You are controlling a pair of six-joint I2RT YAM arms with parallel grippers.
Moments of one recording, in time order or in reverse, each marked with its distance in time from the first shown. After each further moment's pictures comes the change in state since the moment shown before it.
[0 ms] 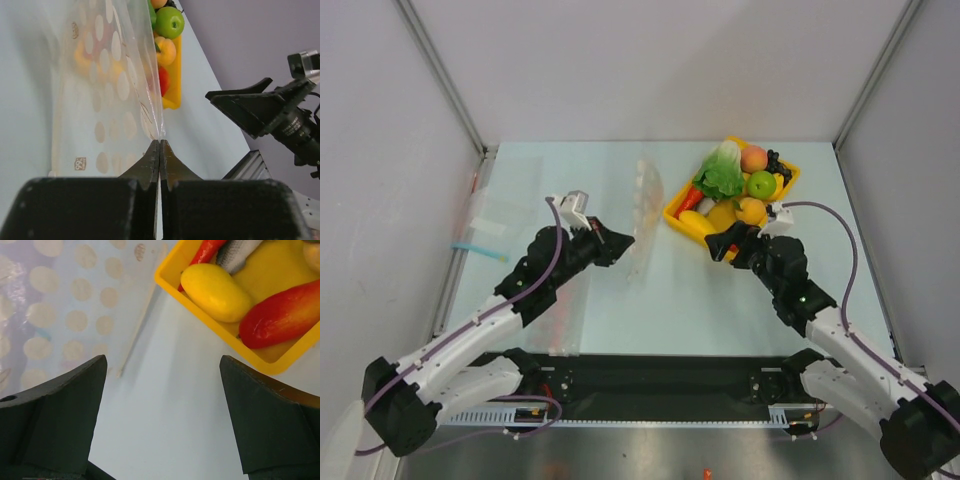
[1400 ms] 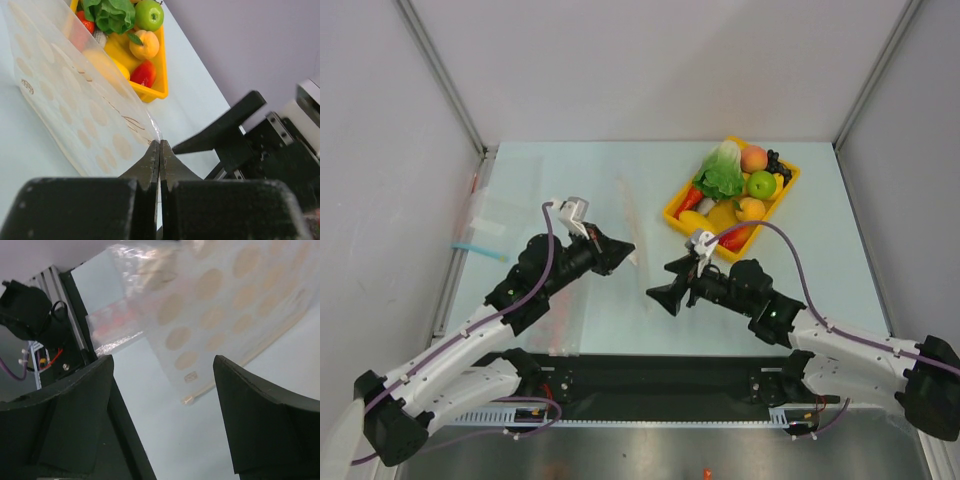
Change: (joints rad) left arm -0.043 -0.126 -0.037 -0.040 0.043 0.071; right arm 0.426 0.138 0.000 0.258 -0.241 -0.341
